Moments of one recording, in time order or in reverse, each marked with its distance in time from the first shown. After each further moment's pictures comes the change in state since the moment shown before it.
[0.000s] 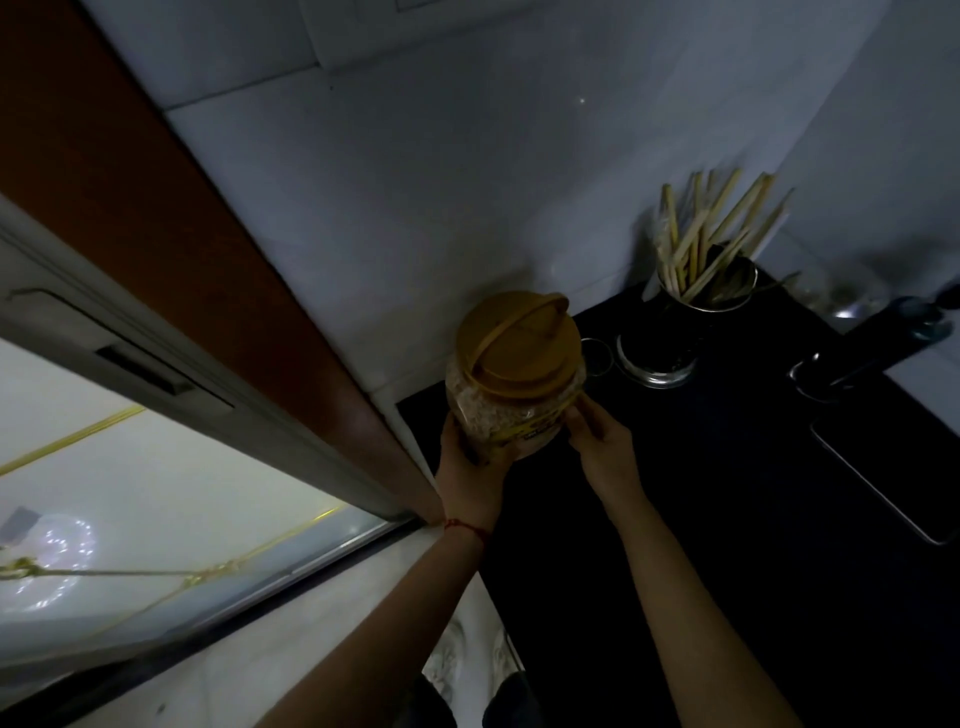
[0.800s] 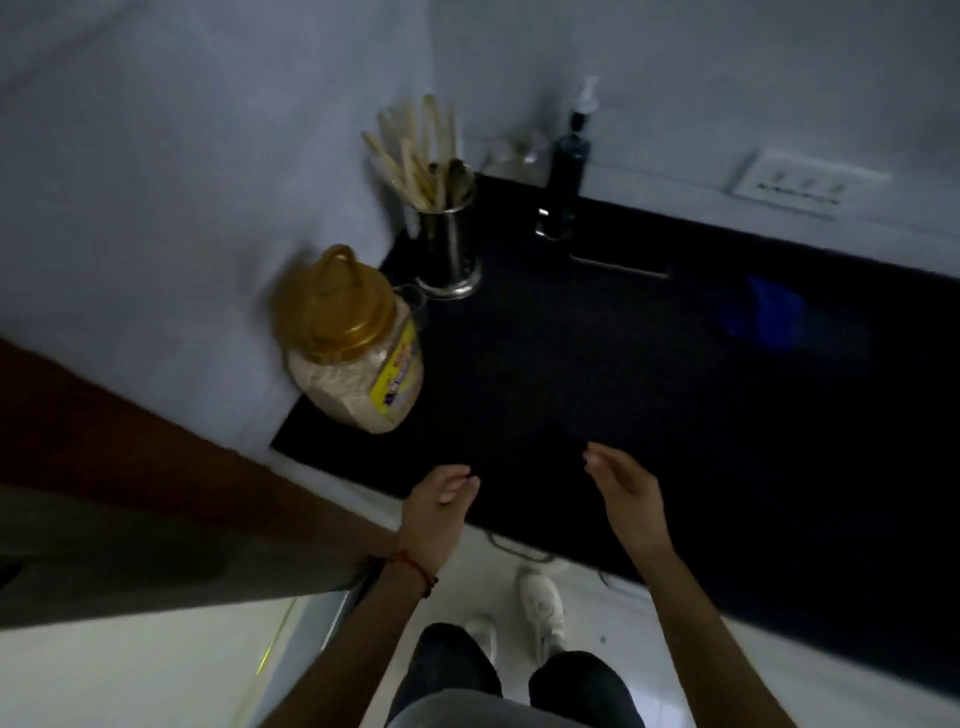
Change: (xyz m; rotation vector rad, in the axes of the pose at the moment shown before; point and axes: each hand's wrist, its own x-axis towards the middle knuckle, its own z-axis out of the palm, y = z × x) left_hand -0.052 -0.039 -0.062 0.387 -0.867 0.088; right_hand -0.231 0.066 0.004 0.070 0.803 0.252
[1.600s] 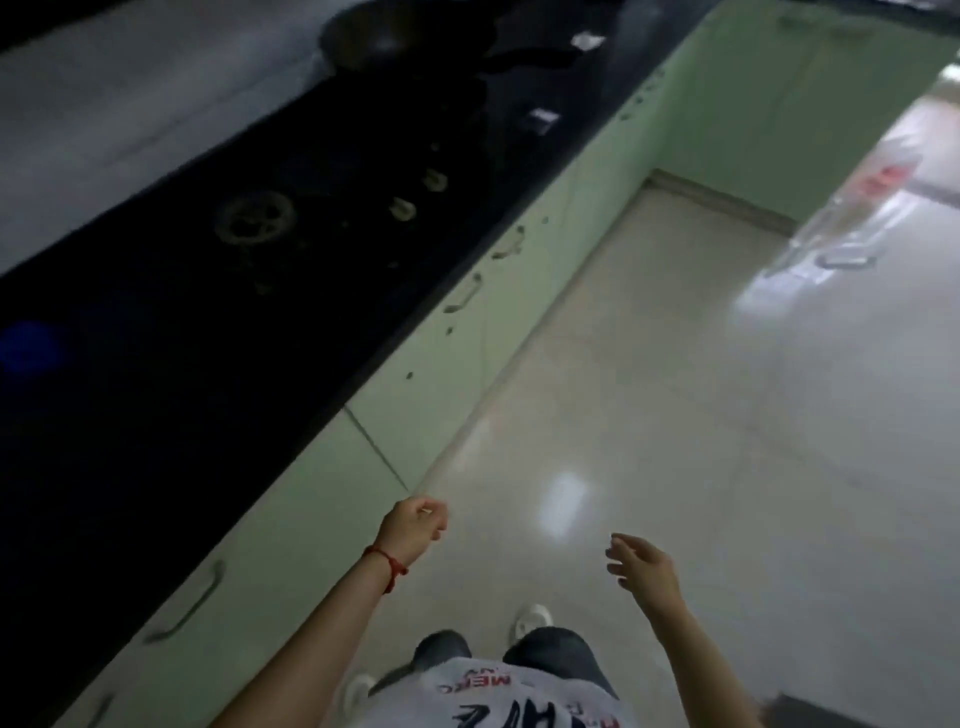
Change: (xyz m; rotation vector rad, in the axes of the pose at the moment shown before) left_hand -0.287 -0.103 0.345 0.935 -1.144 0.249; right_hand -0.447 0.348 -0.229 0.649 1.060 0.714
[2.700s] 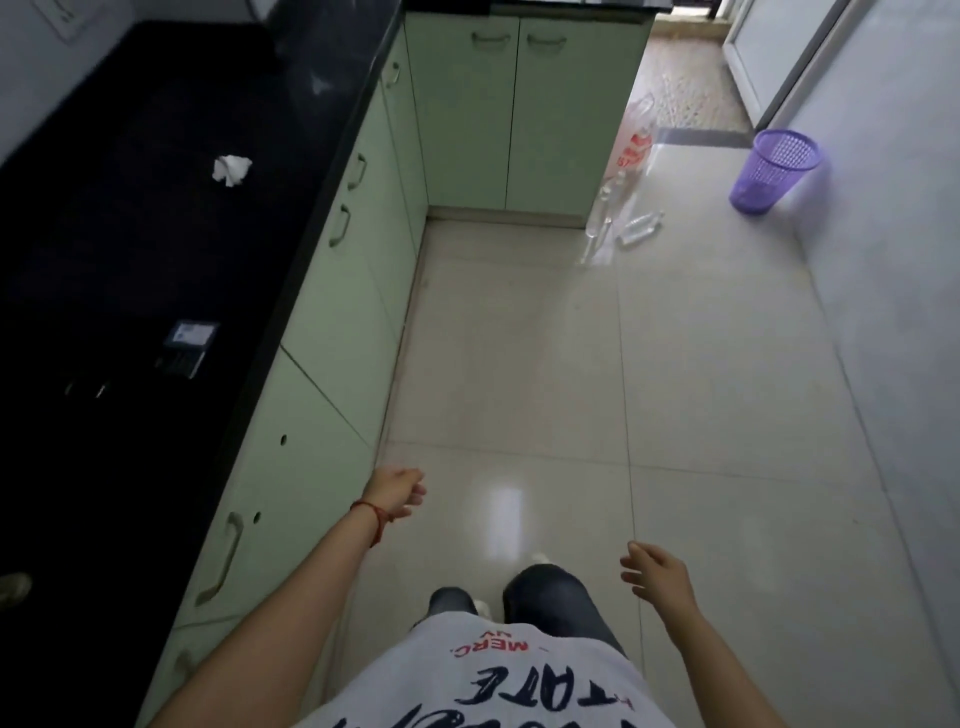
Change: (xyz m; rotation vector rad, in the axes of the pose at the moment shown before) left_hand 0.367 0.466 0.233 0.192 -0.258 -0.040; right_hand 0.340 -0.179 -0.250 0.382 0.368 0.284
